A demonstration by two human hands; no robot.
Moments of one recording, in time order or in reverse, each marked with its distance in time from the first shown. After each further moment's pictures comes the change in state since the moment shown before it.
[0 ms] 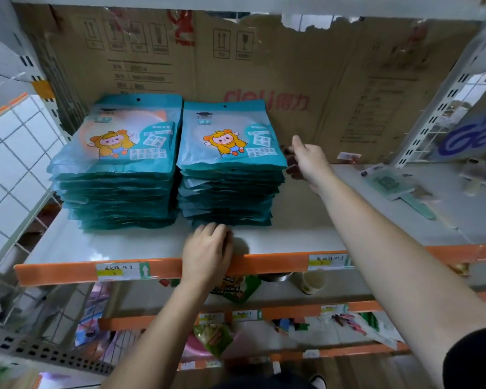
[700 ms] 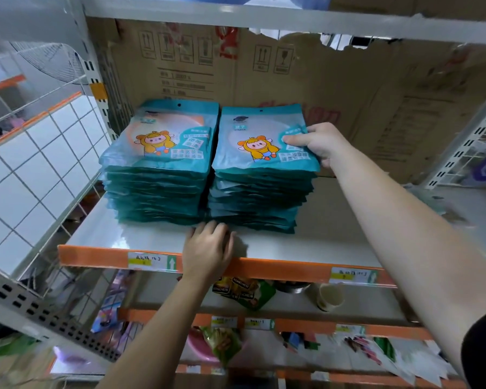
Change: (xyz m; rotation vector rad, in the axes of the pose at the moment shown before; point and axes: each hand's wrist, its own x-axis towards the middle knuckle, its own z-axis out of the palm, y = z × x) left_hand -0.004 -0.037 -0.010 0.104 0.069 -0.053; right_hand -0.007 -0.082 0.017 0.077 -0.258 0.027
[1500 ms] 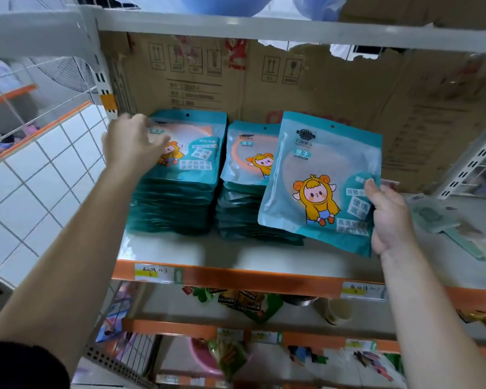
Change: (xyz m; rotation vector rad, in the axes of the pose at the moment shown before) left_hand 0.164 -0.093 -0.142 0.078 0.155 -0.357; right_hand -0.084 0.092 -0.039 0.433 0.293 -0.152
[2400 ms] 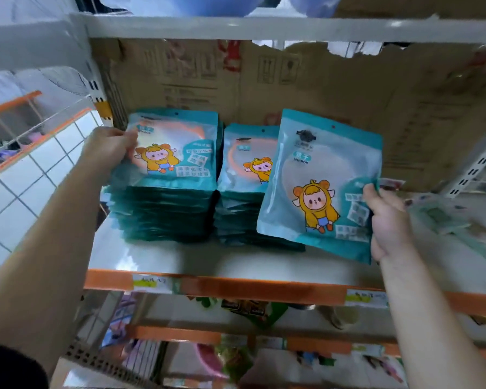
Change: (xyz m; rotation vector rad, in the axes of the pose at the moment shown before) left_hand 0.030 -0.040 0.003 -0.679 -0.174 -0.348; right_hand 0.012 0.013 0.000 0.051 -0.004 -0.031
